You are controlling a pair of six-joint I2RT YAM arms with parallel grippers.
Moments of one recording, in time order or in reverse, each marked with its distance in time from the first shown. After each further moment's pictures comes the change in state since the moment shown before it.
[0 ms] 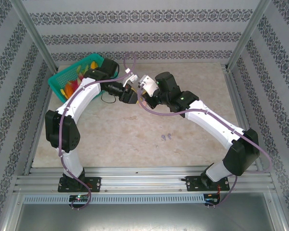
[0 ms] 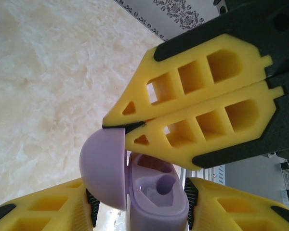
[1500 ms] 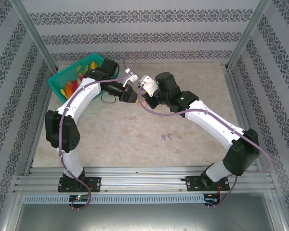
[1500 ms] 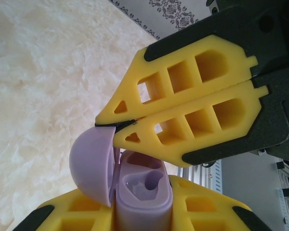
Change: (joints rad) left arm 0.000 0.000 0.000 -0.001 0.018 0.002; right arm 0.000 0.000 0.000 -0.006 0.008 -0.006
